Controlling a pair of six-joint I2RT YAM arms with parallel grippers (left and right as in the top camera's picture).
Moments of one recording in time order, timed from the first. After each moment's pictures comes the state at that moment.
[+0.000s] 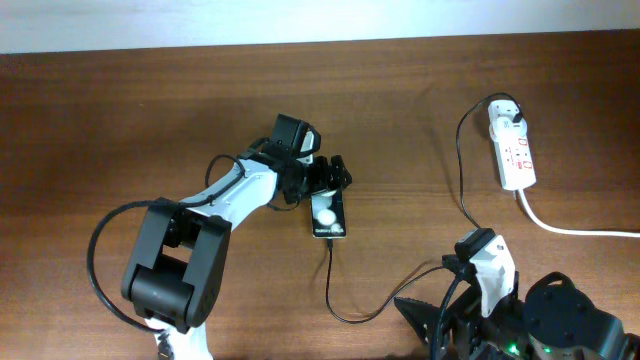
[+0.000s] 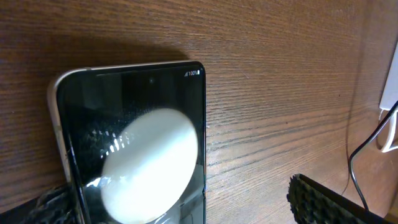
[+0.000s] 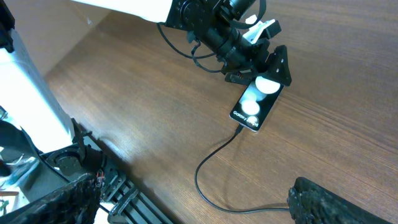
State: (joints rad) left arm -0.42 1.99 1.24 -0.37 0.43 -0.56; right arm 0.92 0.62 1.17 -1.13 0.05 0.41
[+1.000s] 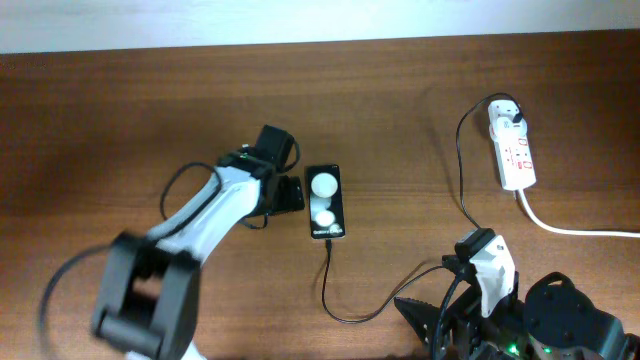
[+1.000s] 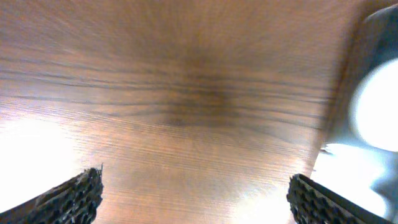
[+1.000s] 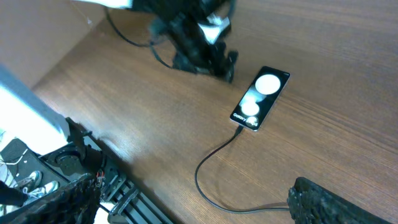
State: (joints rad) left arm -0.40 1.79 1.18 -0.77 -0.08 -0.54; right arm 0.92 0.62 1.17 -1.12 0.05 0.41
